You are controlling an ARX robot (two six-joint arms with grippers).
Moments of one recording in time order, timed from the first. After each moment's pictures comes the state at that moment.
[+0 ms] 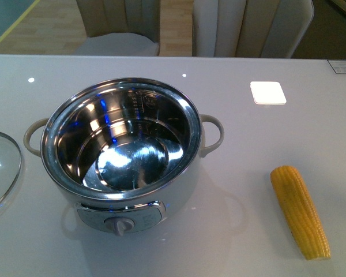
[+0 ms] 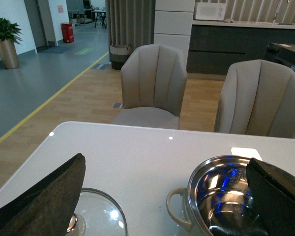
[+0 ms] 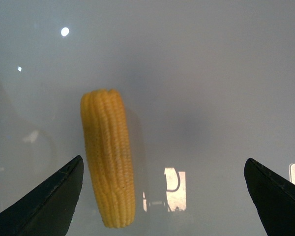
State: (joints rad) left arm 0.00 0.00 0.01 0.00 0.00 -0.01; right arm 0.06 1.50 0.42 0.21 0.09 0.06
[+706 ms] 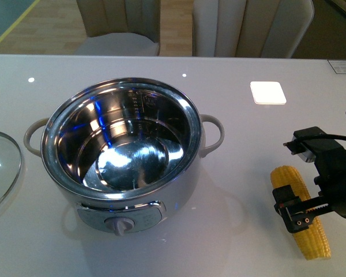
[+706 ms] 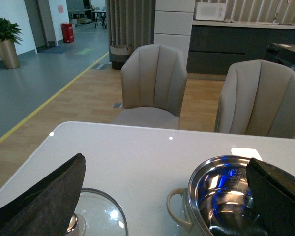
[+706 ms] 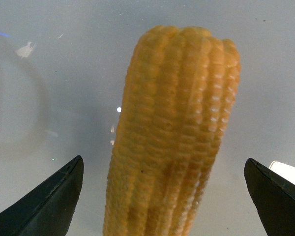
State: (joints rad) left arm 0.00 0.00 0.01 0.00 0.00 -0.01; right arm 0.15 2.13 0.71 0.27 -0.01 -0.18
